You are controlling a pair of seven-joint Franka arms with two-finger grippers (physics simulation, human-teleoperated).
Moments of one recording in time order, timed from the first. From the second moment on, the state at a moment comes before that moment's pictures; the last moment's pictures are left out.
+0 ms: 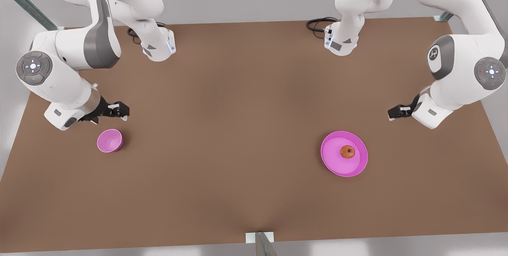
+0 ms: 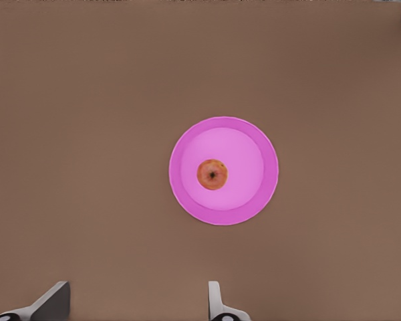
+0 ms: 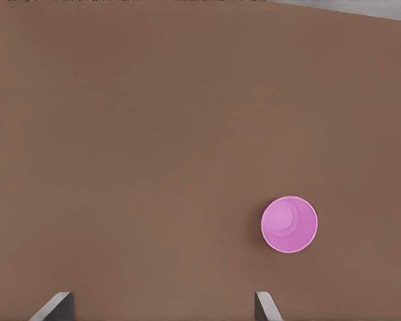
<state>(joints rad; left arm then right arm) 0.03 0.23 -0.08 -1.41 0.01 1.56 -0.10 0.06 0.17 0.06 -1.43 -0.06 1.56 0.02</state>
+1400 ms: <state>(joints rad) -0.04 0.62 -0.08 -1.88 -0.06 2.44 -0.27 0.05 0.17 0.06 -1.43 -0.05 1.58 0.09</state>
